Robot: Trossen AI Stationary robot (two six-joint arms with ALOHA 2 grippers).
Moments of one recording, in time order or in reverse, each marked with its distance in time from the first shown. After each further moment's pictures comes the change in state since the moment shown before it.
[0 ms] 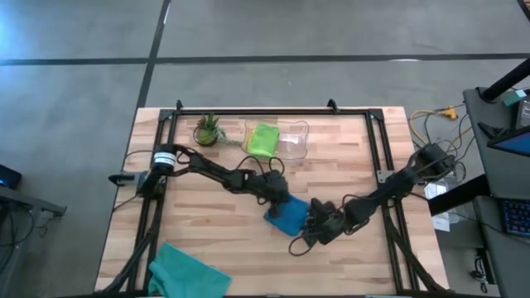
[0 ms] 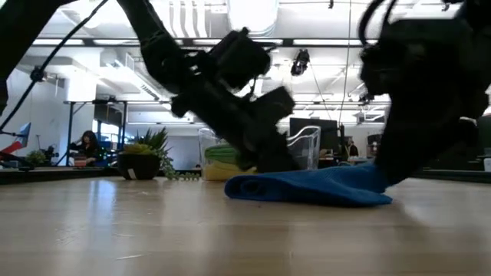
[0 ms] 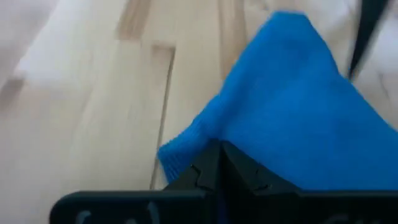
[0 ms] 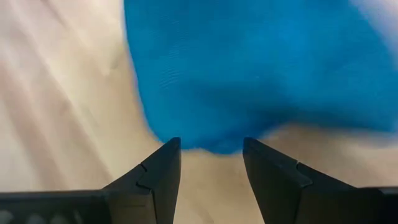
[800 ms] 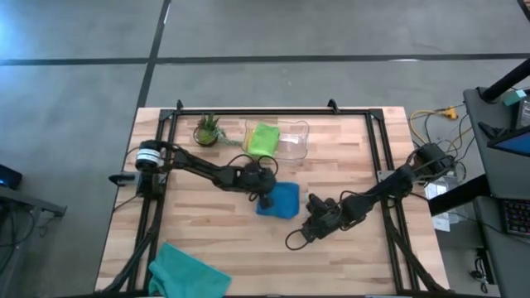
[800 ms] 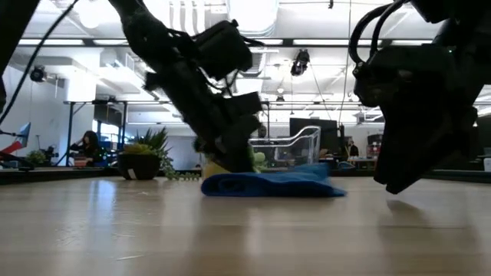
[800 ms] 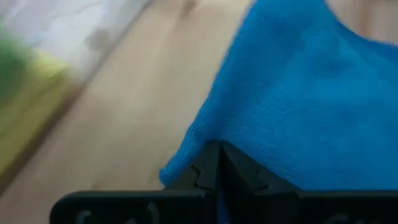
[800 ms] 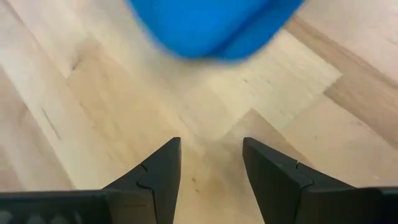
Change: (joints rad) left arm -0.003 -0.158 -0.076 -0.311 -0.320 -0.119; right arm -0.055 0.000 -0.014 -0.046 -0.053 -0.029
